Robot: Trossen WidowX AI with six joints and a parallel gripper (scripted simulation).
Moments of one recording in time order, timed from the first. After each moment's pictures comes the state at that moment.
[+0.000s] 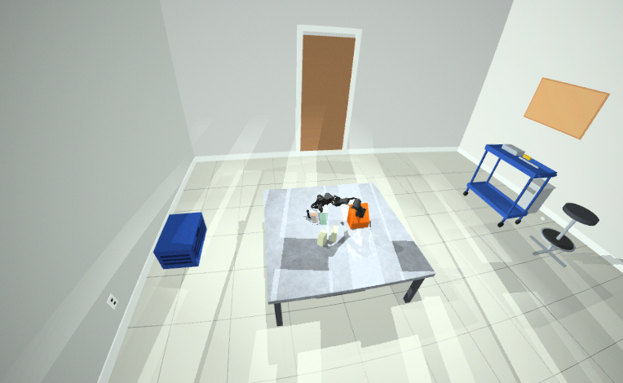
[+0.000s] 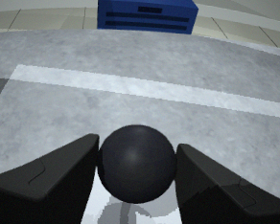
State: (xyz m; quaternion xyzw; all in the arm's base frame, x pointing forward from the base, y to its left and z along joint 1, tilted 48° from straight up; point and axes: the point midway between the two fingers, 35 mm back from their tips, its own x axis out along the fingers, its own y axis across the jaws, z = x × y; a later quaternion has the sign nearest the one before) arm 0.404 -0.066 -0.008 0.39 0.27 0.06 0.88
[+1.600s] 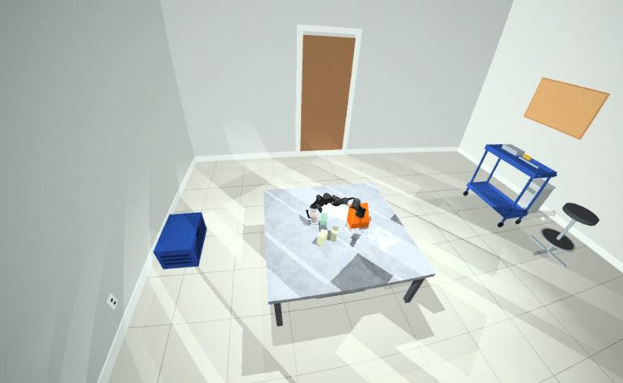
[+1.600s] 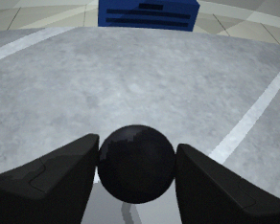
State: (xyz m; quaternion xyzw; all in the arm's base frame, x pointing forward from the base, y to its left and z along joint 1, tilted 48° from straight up) arm 0.412 -0.065 -0.012 0.39 0.28 0.06 0.87
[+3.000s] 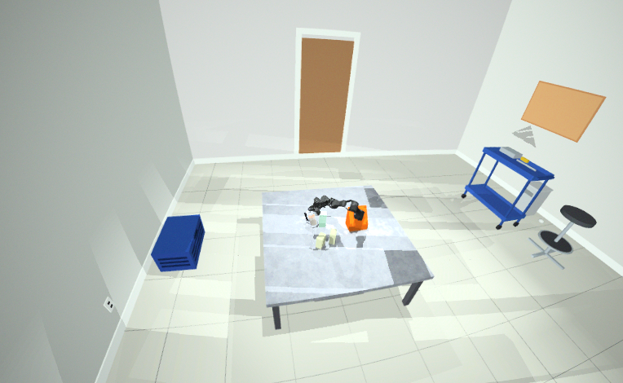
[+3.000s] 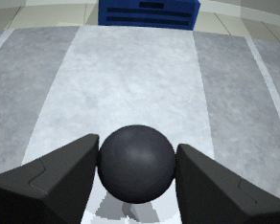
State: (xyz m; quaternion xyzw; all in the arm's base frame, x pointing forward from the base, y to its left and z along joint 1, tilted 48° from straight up) arm 0.416 -0.064 -0.013 0.39 0.28 0.07 0.87
